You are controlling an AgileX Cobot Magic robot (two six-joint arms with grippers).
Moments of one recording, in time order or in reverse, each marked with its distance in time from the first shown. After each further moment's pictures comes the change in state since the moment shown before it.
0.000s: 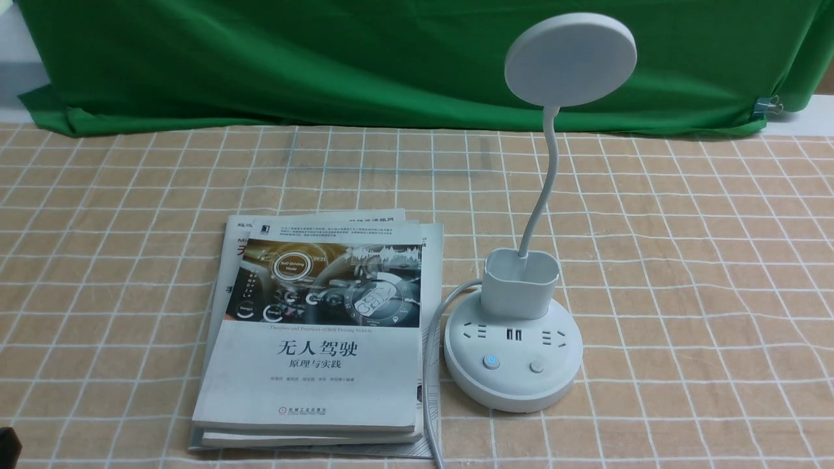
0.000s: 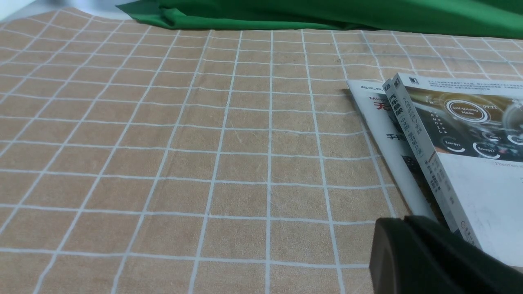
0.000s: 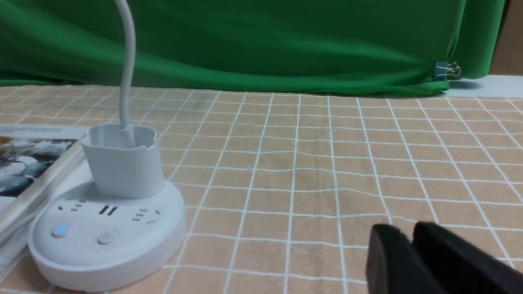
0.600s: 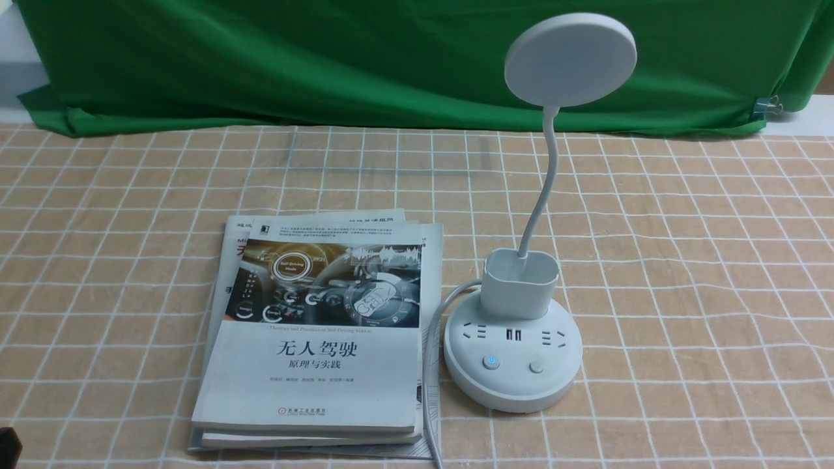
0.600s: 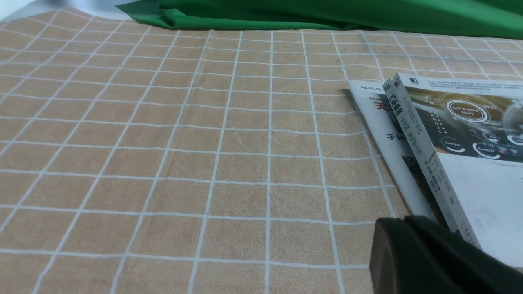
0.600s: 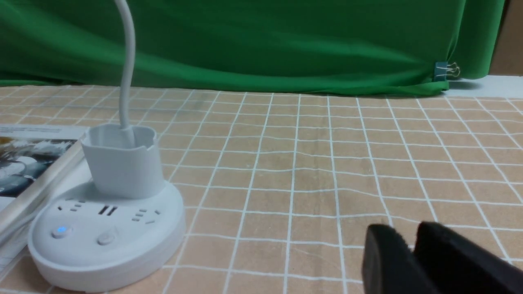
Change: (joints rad) right arm 0.000 0.000 0.000 0.000 0.000 0.000; left arm 0.000 0.000 0.000 0.000 0.000 0.000
